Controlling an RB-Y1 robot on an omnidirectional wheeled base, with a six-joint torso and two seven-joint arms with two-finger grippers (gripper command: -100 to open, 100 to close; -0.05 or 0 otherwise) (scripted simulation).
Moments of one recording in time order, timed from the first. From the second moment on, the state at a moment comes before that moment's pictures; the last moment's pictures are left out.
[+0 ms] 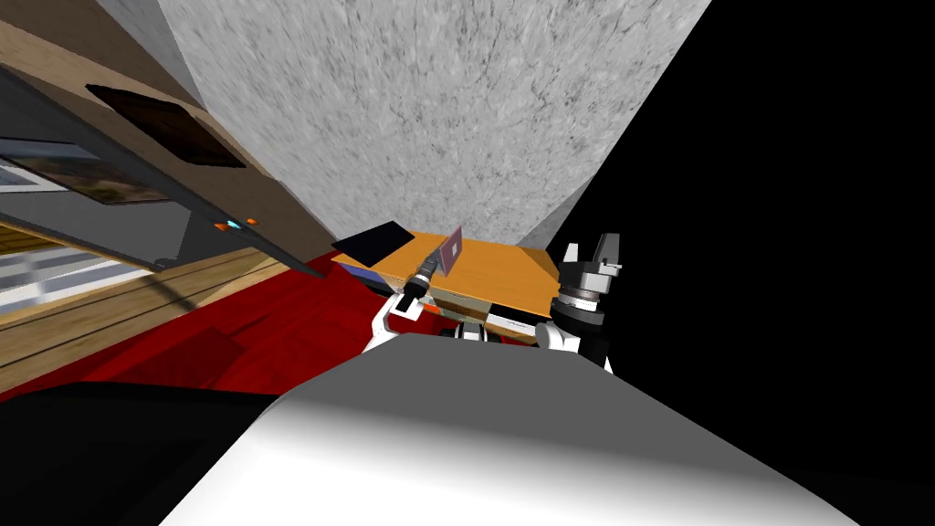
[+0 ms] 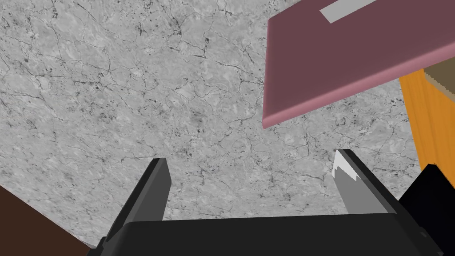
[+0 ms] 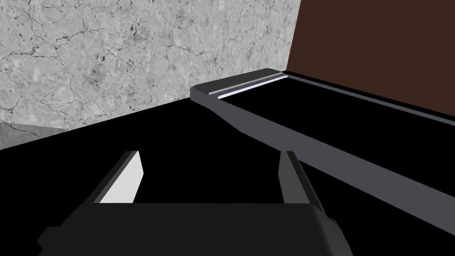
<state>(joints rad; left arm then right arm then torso) 0.21 0.31 -0.13 -2.00 -0.23 0.02 0.06 0.47 0.02 0.03 -2.37 0.00 -0.51 0.14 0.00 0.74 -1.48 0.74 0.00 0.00</state>
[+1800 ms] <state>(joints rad) 0.12 0.28 -0.15 -1.88 -0.13 0.14 0.19 0.47 0.02 0.03 -2.37 0.00 -0.51 0.14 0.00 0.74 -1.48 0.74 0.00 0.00</state>
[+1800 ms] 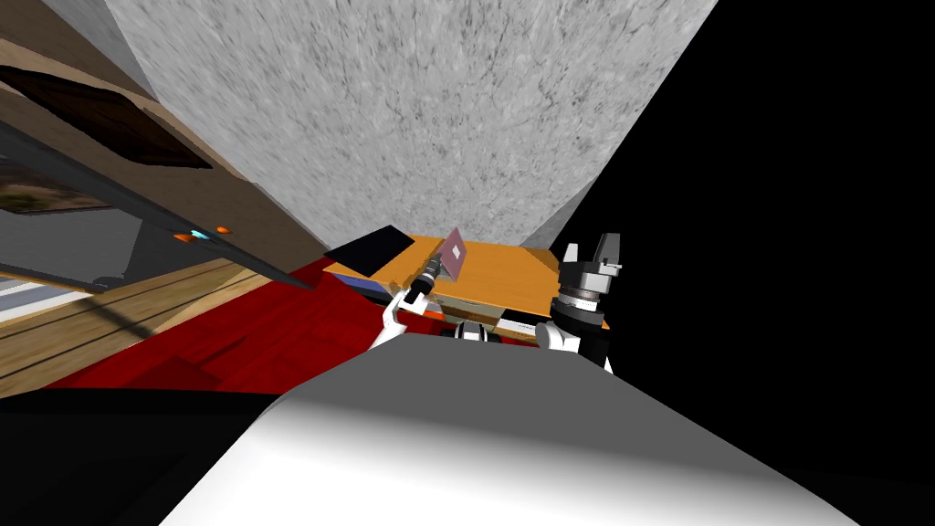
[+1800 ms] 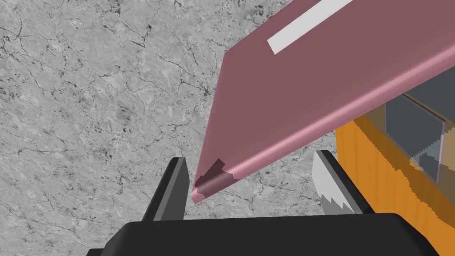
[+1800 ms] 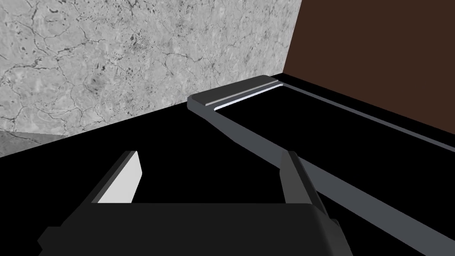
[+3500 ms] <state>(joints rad) 0.13 0.13 -0.14 -1.73 0.06 0.00 0.35 0.47 0.02 0.03 -2.37 0.00 -0.51 0.14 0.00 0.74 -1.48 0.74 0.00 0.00</state>
